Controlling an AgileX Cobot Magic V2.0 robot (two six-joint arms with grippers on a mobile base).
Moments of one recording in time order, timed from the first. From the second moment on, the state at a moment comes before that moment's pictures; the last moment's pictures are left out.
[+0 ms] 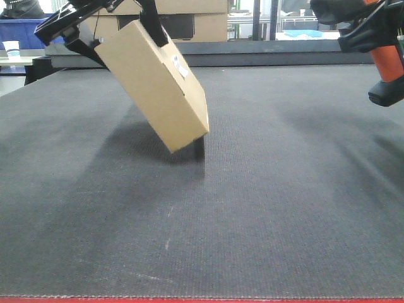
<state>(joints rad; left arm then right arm) -0.33 1.80 -1.60 -0.32 0.90 -0.34 0.02 1.61 -0.80 0.21 -0.62 -0.53</state>
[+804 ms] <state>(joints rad) -0.34 1.80 -1.60 -0.32 0.92 -0.34 0.02 1.73 -0.80 0.26 -0.77 -0.05</state>
